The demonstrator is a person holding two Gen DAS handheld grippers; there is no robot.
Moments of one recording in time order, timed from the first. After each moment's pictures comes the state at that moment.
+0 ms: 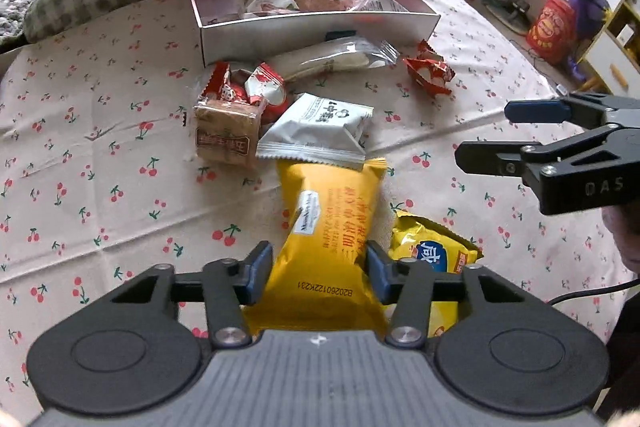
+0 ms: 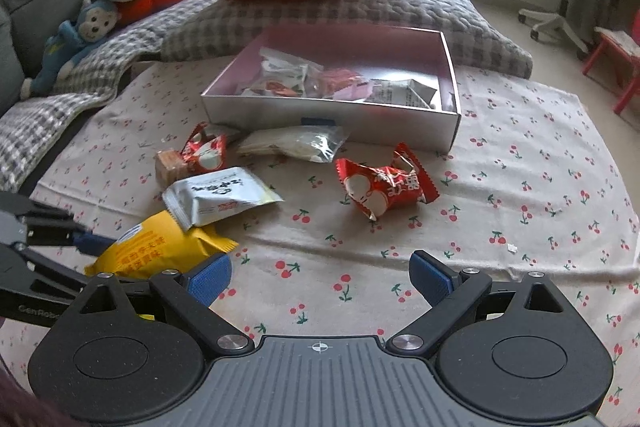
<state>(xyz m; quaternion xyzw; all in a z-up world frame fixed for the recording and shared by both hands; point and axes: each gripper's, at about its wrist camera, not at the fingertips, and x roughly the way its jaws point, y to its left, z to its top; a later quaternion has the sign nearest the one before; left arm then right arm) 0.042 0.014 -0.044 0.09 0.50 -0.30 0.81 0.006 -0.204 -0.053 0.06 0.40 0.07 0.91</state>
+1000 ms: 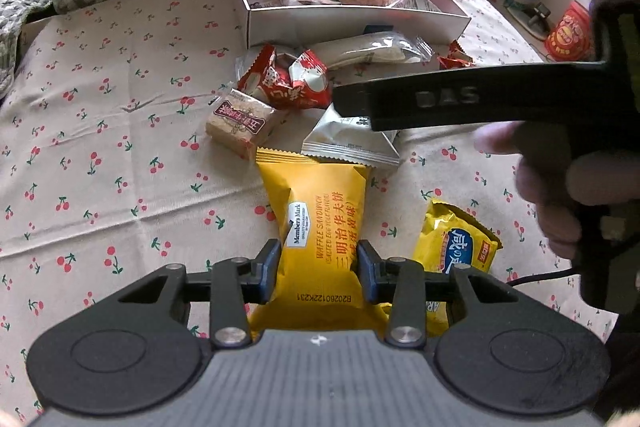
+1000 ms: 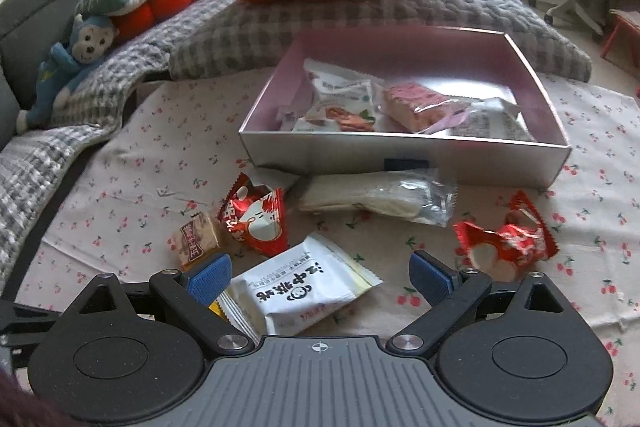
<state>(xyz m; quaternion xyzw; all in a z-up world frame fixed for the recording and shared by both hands) 0.048 0.035 -0.040 0.08 0.53 -0.27 0.80 0.076 -0.138 -0.059 0.10 0.40 0.08 0.91</state>
